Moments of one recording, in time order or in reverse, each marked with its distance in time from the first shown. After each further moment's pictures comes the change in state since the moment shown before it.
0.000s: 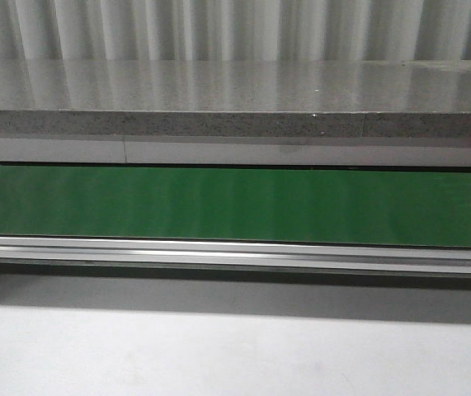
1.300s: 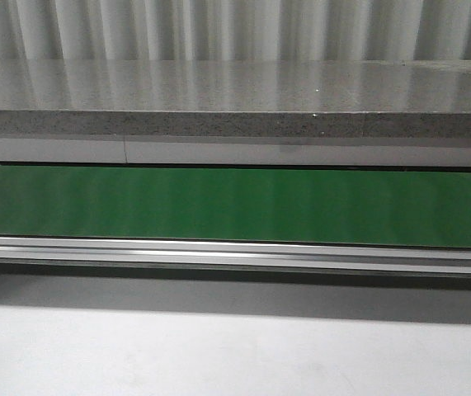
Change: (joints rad) left arm 0.000 0.000 0.003 0.000 -0.002 0.000; right arm 0.065 -0.156 0.263 -0.339 -0.190 0.312
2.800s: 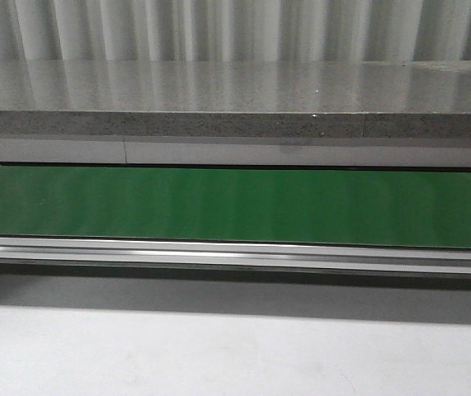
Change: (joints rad) left arm 0.100 -0.731 0.602 0.104 -0.265 -0.108; right arm 0.000 0.000 0.000 -0.001 0.000 0.000
